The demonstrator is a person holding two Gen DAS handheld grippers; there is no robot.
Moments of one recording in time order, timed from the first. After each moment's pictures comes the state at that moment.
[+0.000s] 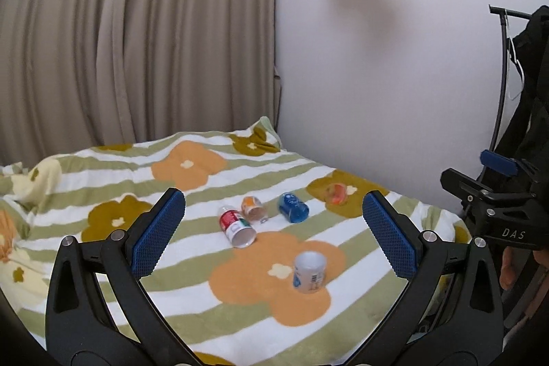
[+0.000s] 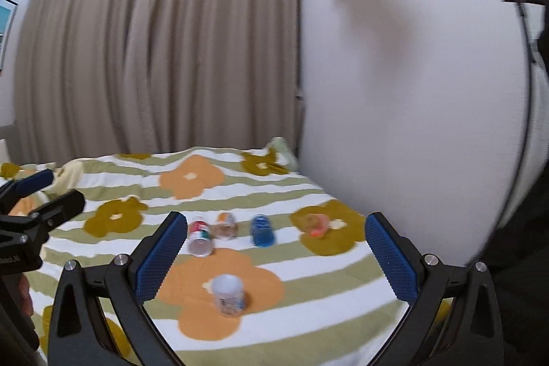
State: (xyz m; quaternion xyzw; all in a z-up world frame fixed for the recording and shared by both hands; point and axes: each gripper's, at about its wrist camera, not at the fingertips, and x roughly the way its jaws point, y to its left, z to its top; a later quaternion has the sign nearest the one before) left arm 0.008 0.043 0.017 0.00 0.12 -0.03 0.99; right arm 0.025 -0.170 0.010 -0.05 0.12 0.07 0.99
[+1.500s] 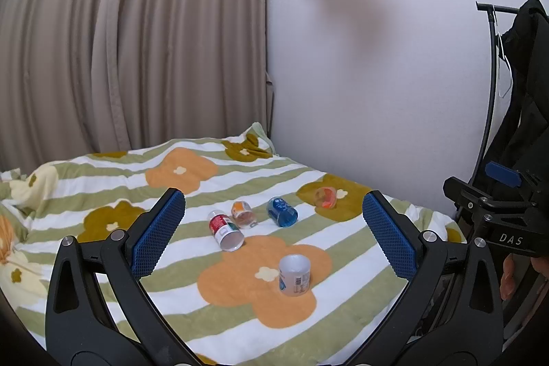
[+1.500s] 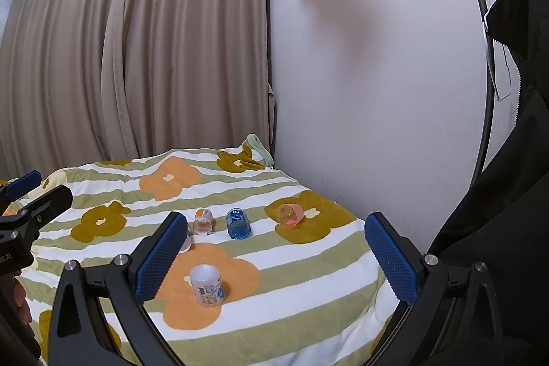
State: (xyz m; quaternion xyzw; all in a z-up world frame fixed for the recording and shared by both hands) left arm -0.004 0.018 0.024 0.01 0.11 -0.04 0.99; right arm 0.006 -0.200 0.005 -0.03 0.12 0.04 0.99
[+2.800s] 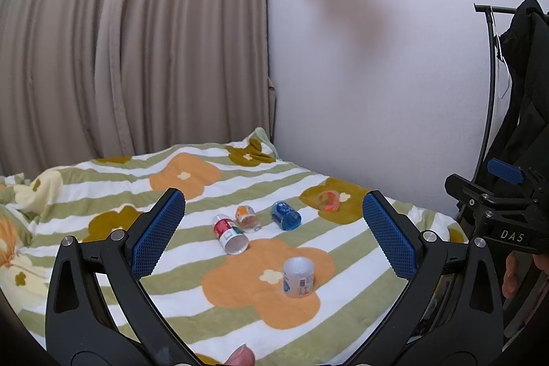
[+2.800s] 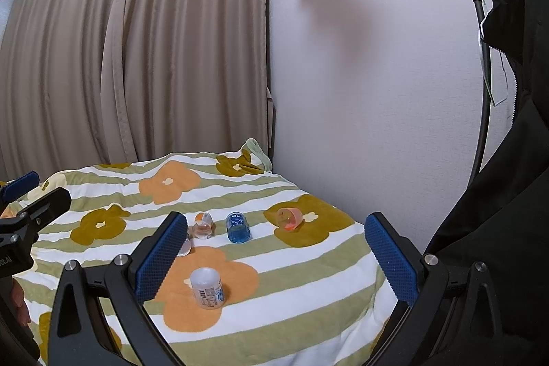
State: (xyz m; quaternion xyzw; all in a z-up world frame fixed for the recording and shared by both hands) left arm -0.002 0.022 0.023 0.01 0.09 -0.04 0.99; right arm 0.006 -0.200 0.010 -0.02 0.12 0.03 0.99
